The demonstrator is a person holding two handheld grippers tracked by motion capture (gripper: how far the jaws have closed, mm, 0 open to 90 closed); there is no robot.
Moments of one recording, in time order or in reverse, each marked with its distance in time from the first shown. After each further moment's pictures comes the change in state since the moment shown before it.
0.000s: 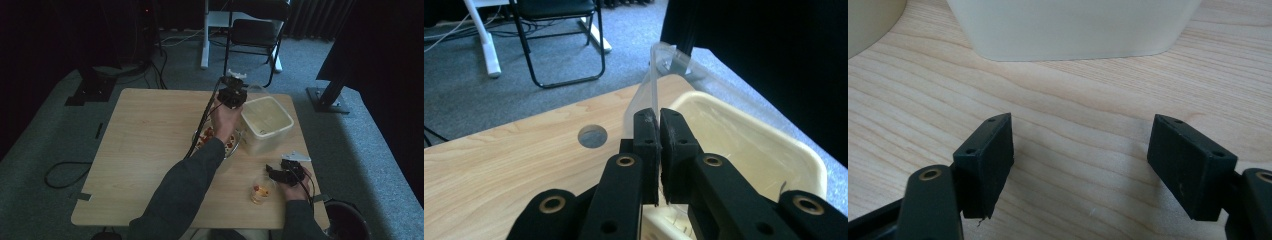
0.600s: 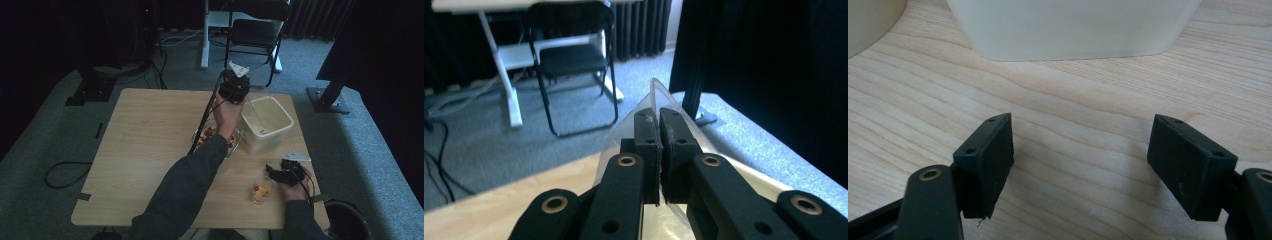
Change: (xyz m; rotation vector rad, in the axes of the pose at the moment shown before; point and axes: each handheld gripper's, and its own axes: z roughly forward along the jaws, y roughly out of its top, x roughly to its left) left arm -0.016 0.014 -0.019 -0.204 0.026 0.089; right arm 0.000 0.000 0.000 0.002 0.000 0.001
